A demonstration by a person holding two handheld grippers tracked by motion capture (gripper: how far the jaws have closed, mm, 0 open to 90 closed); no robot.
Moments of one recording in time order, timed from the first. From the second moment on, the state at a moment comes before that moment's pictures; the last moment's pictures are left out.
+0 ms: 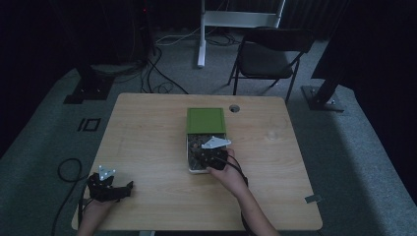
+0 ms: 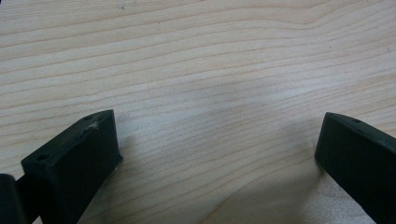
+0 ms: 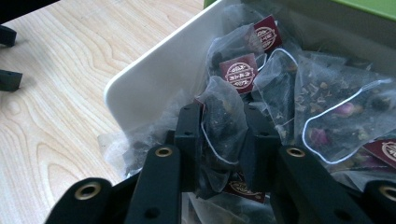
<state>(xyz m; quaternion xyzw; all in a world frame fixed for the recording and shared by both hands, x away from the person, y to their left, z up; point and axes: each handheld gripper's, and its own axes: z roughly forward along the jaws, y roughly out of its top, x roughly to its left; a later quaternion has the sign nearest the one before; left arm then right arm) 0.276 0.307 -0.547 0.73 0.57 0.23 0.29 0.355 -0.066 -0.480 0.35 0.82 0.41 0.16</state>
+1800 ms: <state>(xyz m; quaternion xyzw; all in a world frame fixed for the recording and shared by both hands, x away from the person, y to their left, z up) 0.276 0.307 -0.547 0.73 0.57 0.23 0.29 0.349 -0.134 -0.418 0.36 0.78 0.48 0.18</state>
